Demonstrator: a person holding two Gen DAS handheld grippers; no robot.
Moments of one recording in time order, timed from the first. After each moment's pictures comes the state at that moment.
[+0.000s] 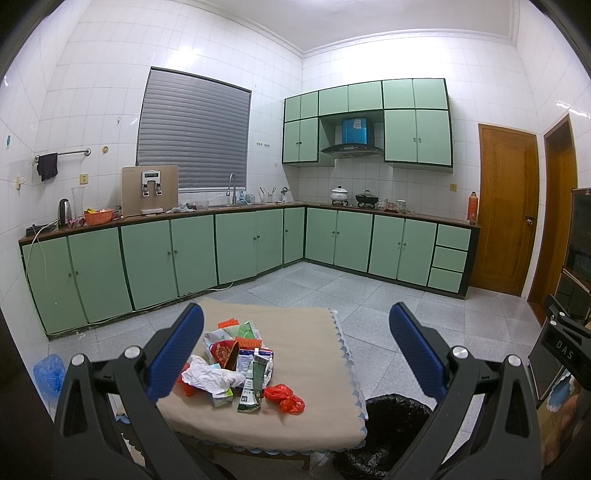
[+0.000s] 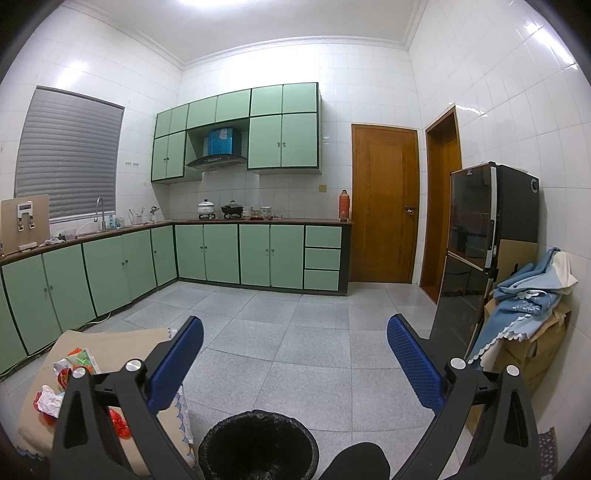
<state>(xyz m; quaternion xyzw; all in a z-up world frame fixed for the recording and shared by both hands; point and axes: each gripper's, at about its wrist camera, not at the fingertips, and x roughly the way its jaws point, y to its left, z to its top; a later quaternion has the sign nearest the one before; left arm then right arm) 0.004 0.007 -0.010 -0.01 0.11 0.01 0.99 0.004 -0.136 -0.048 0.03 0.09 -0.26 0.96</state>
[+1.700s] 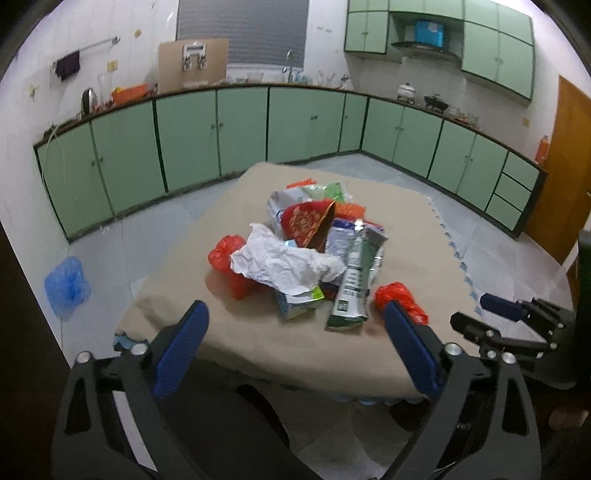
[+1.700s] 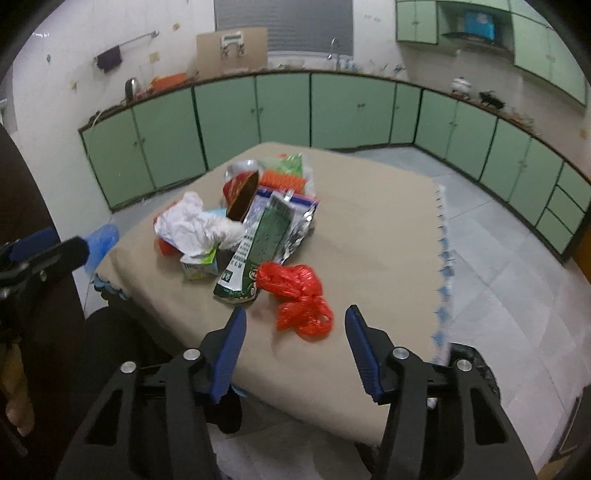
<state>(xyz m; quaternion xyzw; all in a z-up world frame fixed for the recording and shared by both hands) 0.145 0.161 -0.202 -0.07 0.34 0.10 0.93 0.243 0.049 -0.264 -0.09 0.38 0.22 0.90</state>
